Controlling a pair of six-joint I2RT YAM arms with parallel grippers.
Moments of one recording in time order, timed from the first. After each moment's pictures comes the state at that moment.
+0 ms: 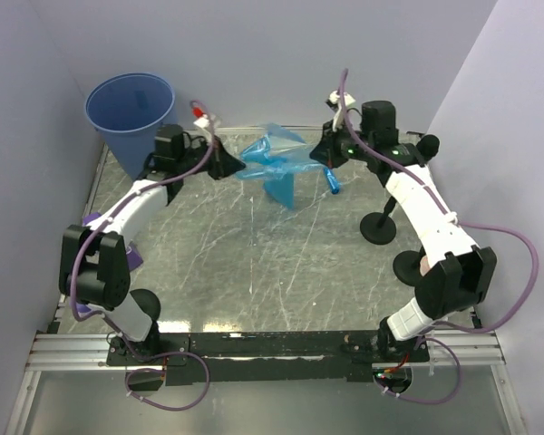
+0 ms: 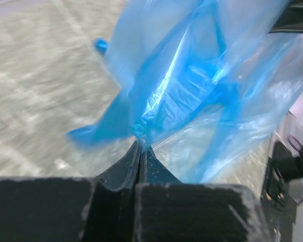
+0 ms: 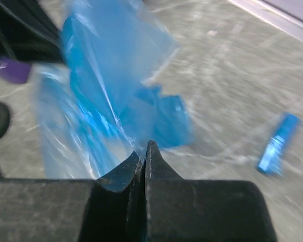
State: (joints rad) left arm -0.27 1.64 1.25 0.13 0.81 -0.24; right arm 0.28 1.55 1.58 -0.52 -0.55 -0.05
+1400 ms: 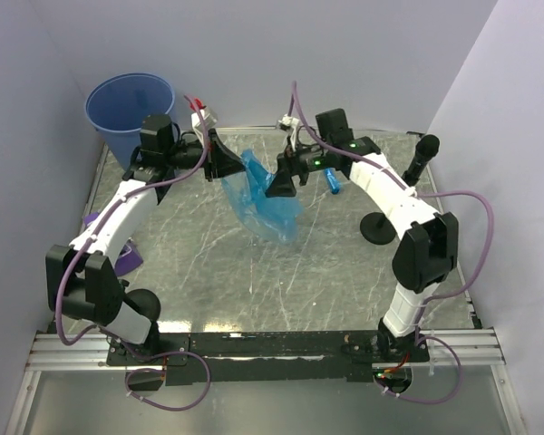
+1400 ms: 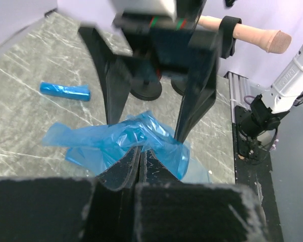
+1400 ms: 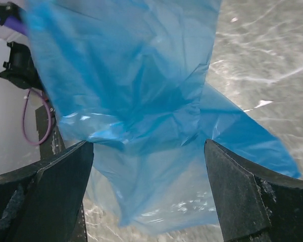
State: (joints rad) left arm -0.24 1.52 1.30 0.08 1.14 -0.13; right arm 0.40 1.76 1.68 -0.65 -0.94 -0.22
